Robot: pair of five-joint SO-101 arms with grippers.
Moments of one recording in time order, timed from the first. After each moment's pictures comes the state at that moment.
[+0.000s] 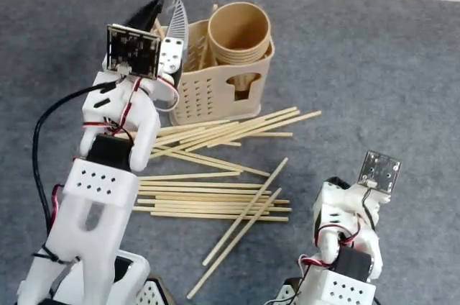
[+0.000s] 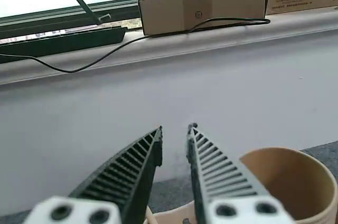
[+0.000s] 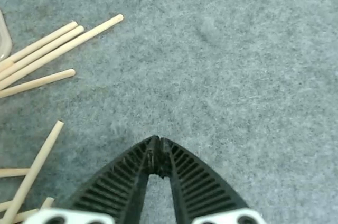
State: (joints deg) left arm 7.3 -38.9 39.5 3.6 -3.3; right arm 13.3 -104.6 95.7 56.8 0.7
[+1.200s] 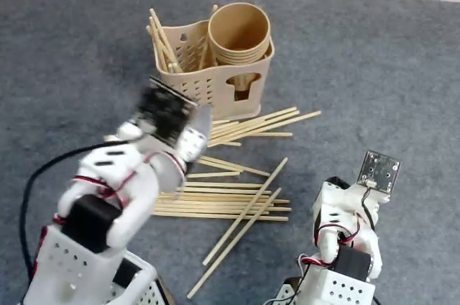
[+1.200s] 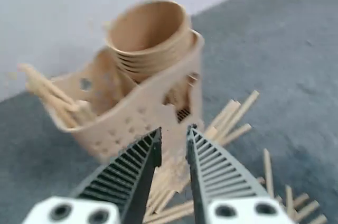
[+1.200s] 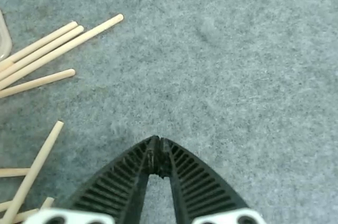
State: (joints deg) left arm 24.5 -62.5 40.7 56.8 -3.3; right arm 13.3 -104.6 95.7 56.8 0.7
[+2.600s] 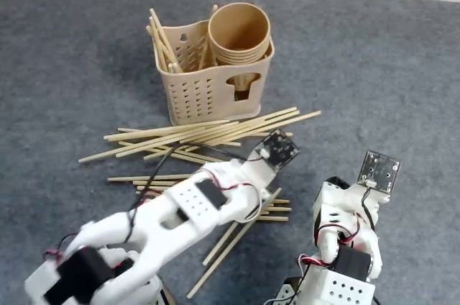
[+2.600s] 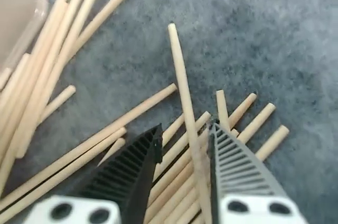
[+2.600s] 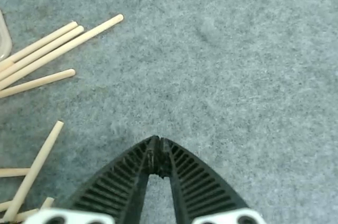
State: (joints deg) left arm 42.1 -13.9 54.2 25.5 3.1; right arm 13.3 -104.6 95.7 56.8 0.7
